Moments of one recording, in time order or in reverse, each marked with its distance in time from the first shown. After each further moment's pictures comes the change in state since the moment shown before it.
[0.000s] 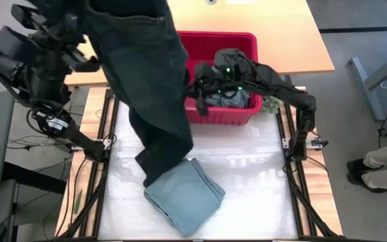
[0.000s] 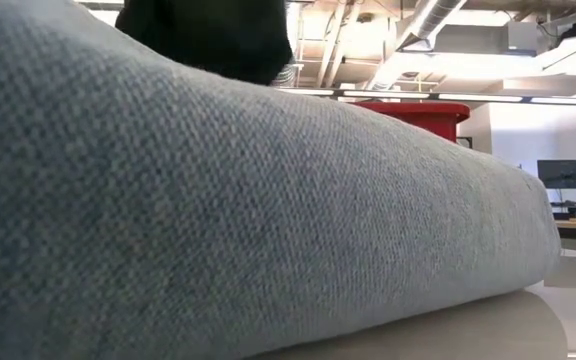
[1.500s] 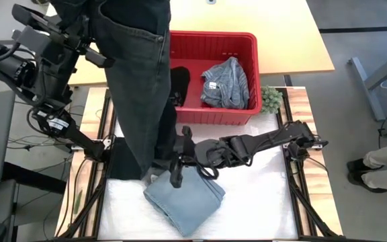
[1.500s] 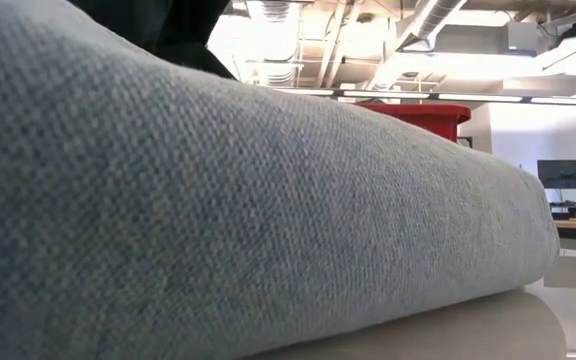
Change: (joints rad) left arm 0.018 0.013 0.000 -0.037 -0.210 0.312; right arm 0.507 0.100 -0.331 0.602 0.588 0.190
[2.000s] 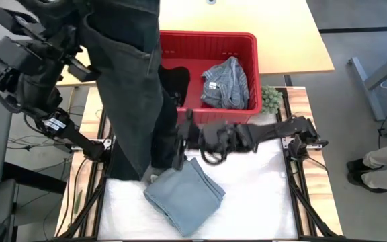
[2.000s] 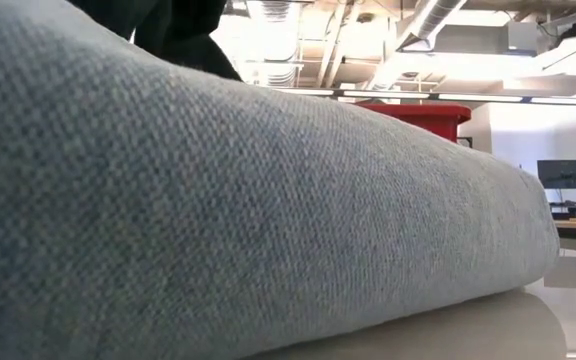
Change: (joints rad) left arm -0.131 -0.030 0.000 0.003 0.017 0.070; right arm -0.075 -0.049 0.003 0.066 -0.001 -0.182
